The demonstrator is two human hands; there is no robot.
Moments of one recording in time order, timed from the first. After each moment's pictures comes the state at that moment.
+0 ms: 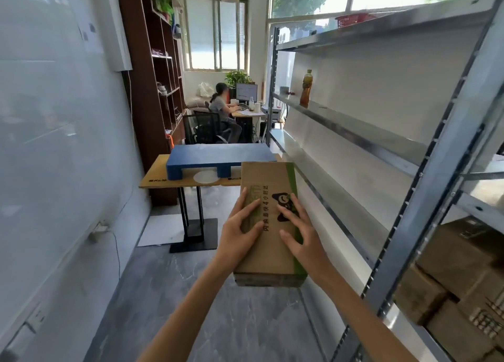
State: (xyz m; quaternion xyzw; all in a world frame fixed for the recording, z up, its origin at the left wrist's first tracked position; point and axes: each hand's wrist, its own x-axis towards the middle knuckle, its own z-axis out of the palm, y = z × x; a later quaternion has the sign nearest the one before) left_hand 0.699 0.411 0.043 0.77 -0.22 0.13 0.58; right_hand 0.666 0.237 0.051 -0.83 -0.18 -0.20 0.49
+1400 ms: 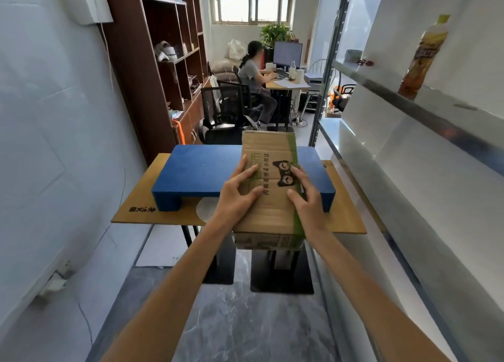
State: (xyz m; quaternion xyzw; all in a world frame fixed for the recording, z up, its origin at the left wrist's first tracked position) left_hand 1.394 0.460 0.035 0.80 -0.12 0.13 0.57; right_hand 1.393 0.287 0.023 -0.76 -0.09 -0.13 0.63
